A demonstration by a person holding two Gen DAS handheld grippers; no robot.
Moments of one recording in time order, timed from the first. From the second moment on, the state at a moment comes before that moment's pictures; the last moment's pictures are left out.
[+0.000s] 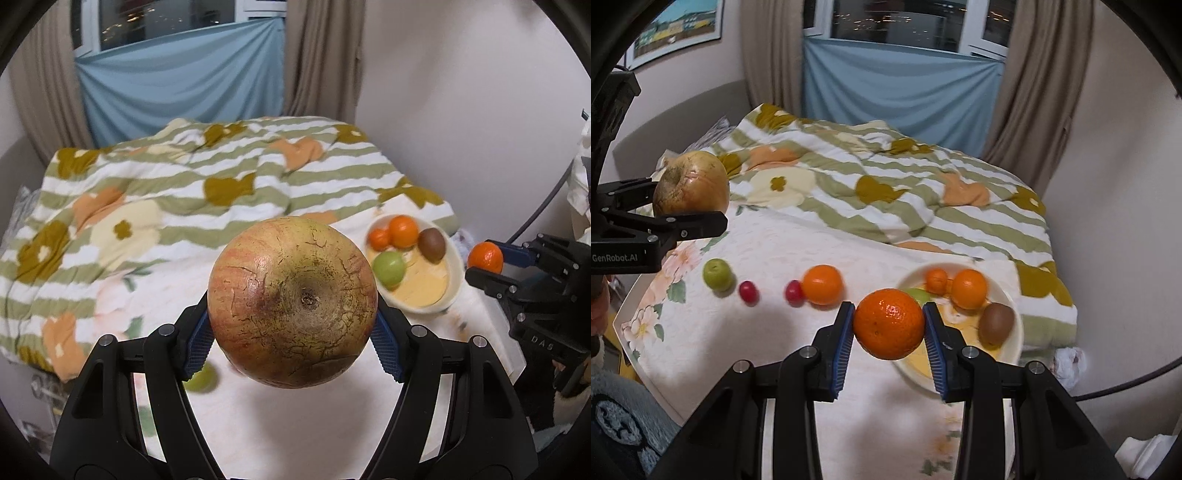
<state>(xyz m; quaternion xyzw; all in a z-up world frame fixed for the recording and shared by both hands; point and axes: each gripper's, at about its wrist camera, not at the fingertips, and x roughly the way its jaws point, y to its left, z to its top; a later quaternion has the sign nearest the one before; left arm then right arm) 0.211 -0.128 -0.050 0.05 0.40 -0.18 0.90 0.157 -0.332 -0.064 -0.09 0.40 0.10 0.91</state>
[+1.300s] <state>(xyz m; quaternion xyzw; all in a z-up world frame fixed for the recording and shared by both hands) 0.273 -0.388 -0.185 0.12 0.51 -0.26 0.81 0.203 -0.534 -0.144 0.00 0.46 0.04 0.89</state>
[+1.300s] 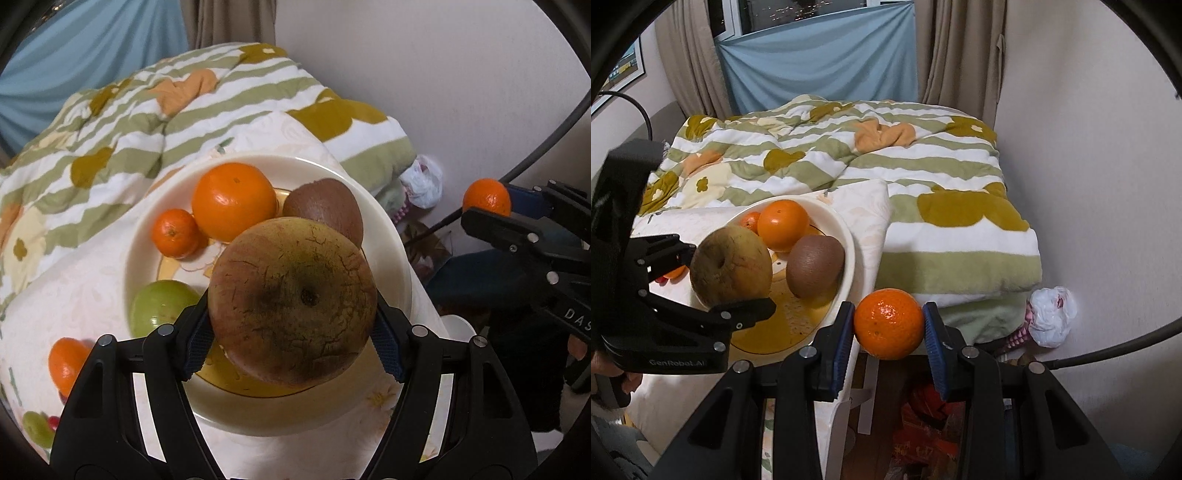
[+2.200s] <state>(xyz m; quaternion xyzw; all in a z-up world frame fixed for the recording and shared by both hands) 0.234 -0.265 -0.127 0.06 0.48 -0.17 0.86 0.206 -0.481 -0.141 0.00 0.45 0.09 0.89</state>
